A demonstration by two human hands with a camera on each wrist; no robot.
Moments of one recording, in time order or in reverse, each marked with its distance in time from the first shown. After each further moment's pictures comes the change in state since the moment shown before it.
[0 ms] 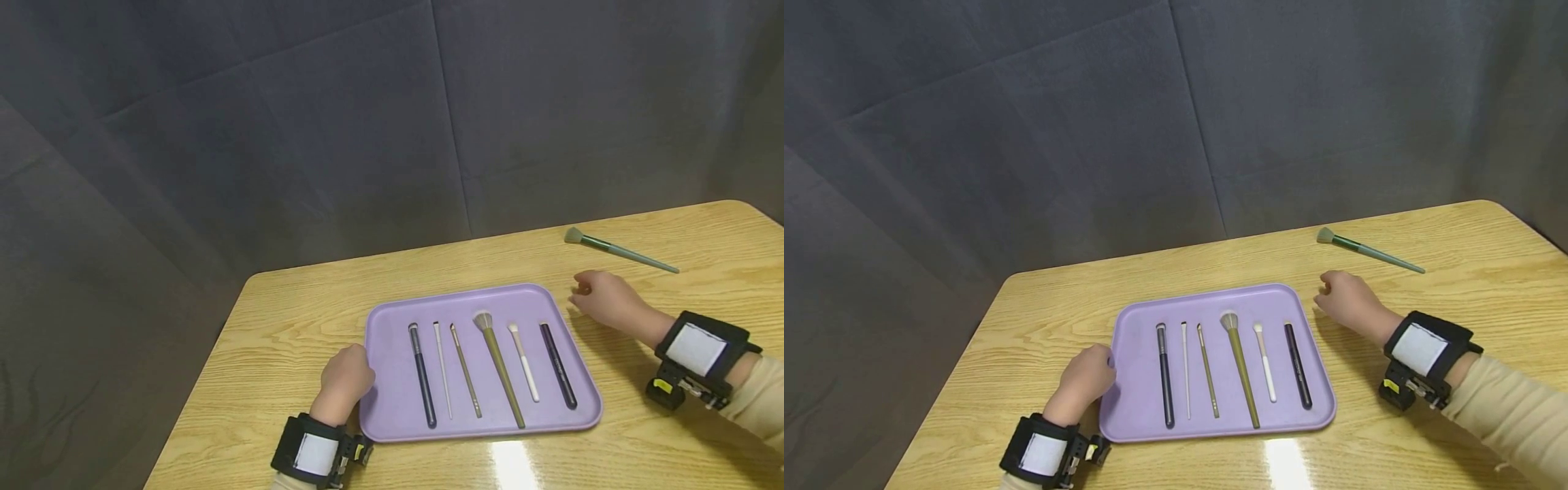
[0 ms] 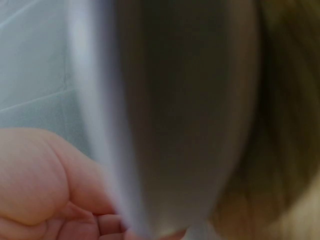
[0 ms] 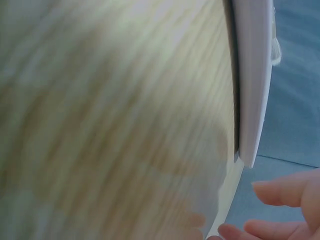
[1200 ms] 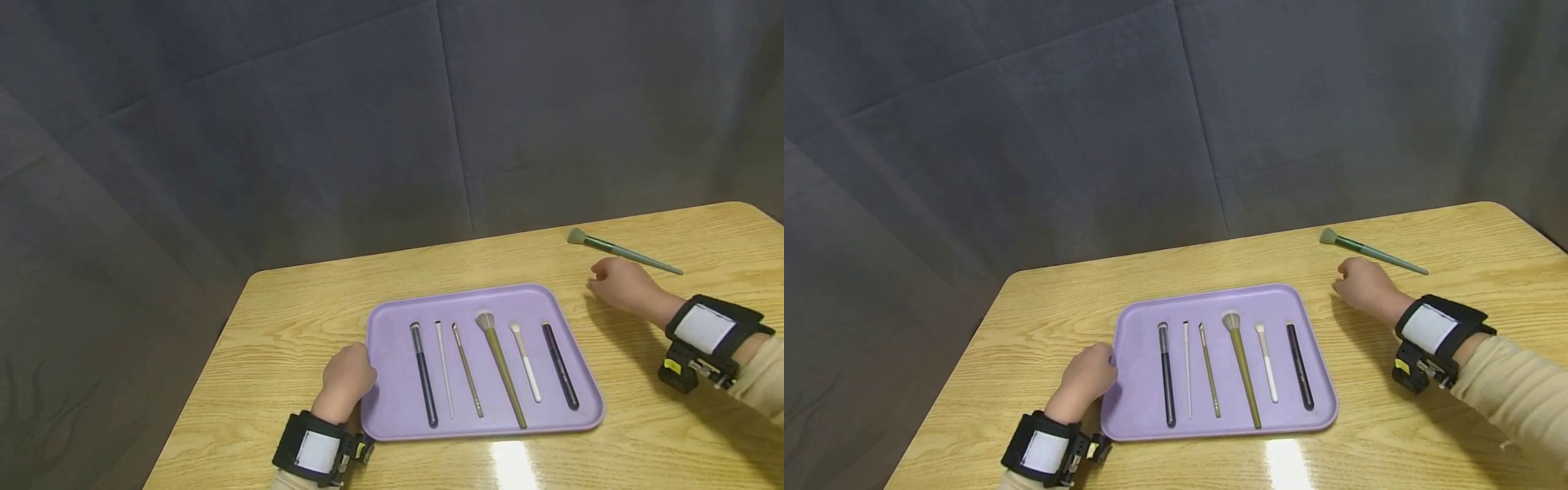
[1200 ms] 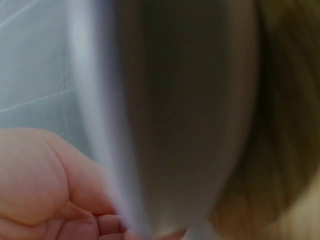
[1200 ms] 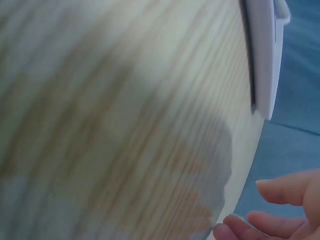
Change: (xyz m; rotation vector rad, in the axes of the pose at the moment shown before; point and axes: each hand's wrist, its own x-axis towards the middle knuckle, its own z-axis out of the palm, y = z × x) left_hand 0.001 0.000 0.000 0.001 0.012 0.005; right_hand 0.018 0.024 -0.019 -0.083 0.007 0.009
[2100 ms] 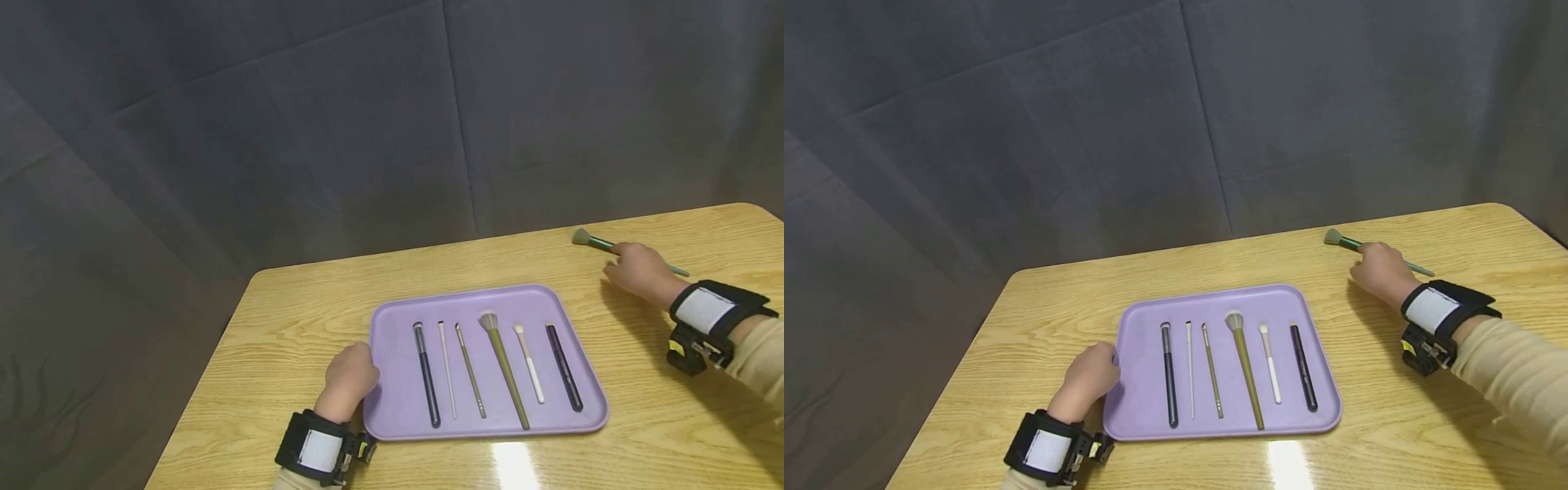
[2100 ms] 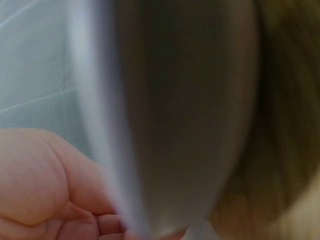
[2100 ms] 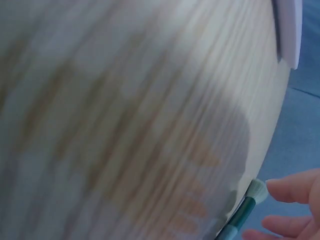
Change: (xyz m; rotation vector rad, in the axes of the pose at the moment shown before) left_hand -0.001 0.002 0.000 -0.004 0.002 -0.005; right_hand 0.017 0.024 -0.014 -0.034 0.023 0.044
